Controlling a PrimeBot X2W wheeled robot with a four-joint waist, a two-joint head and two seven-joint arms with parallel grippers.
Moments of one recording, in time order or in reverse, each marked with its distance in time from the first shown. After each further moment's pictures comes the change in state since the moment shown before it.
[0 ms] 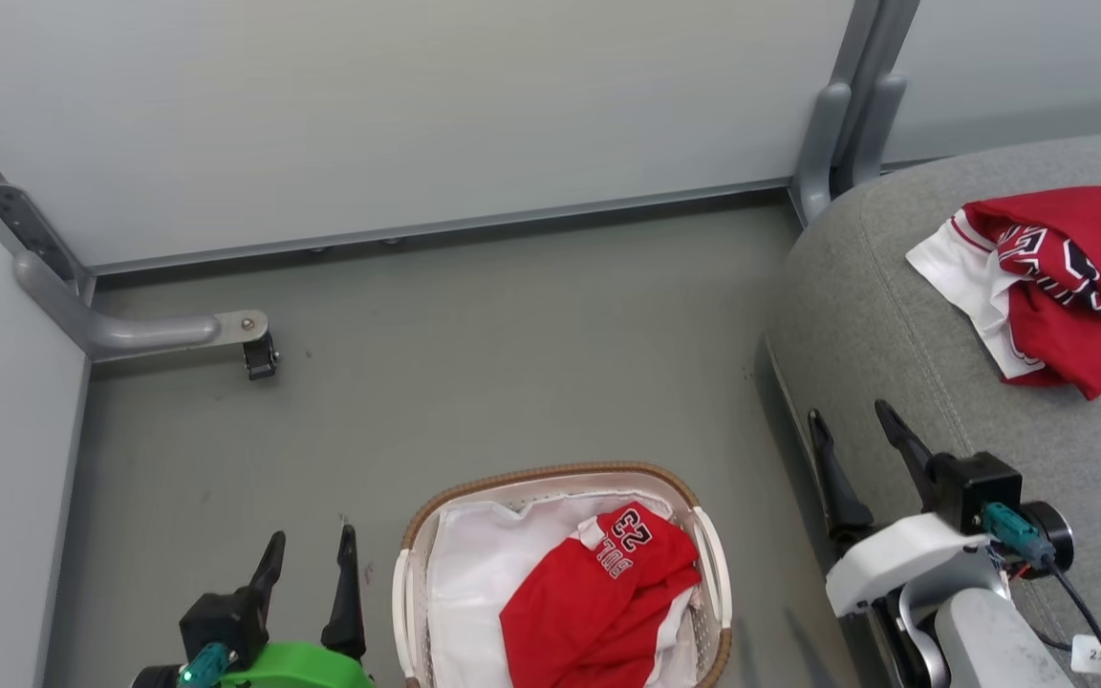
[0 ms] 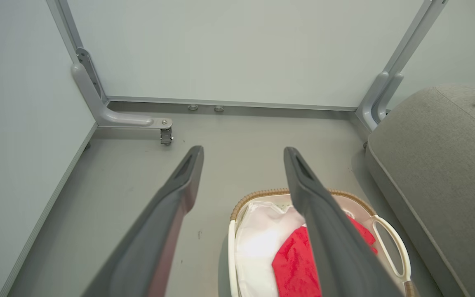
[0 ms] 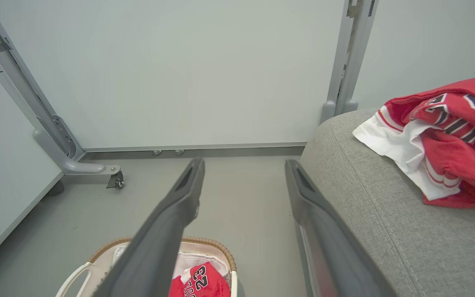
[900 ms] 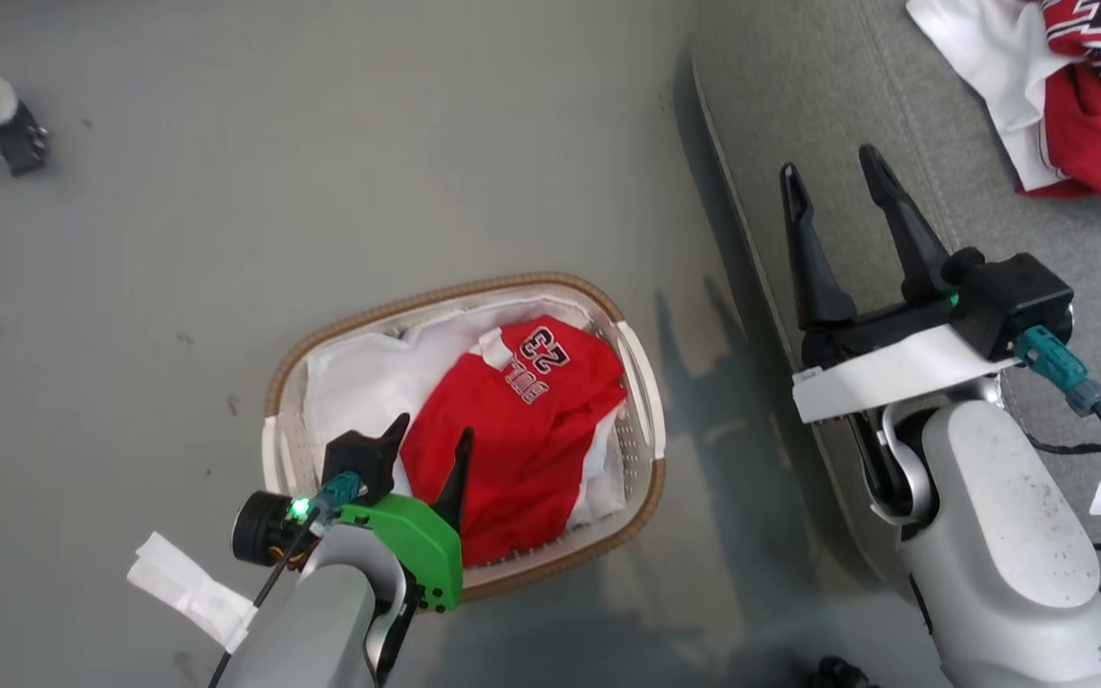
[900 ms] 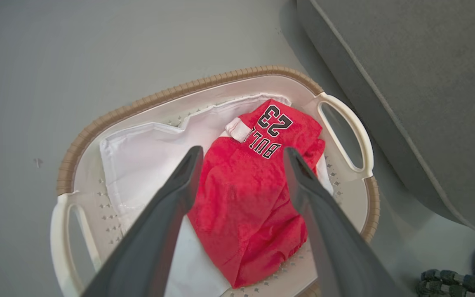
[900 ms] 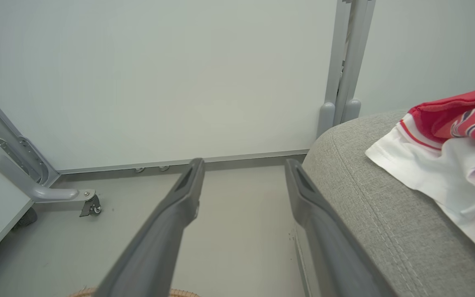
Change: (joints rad) left arm -0.463 -0.003 -0.398 0.452 -0.121 -0.019 0.000; right arm -0.283 -0.001 0.074 -0.198 0.078 0.000 0.000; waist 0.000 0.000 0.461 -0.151
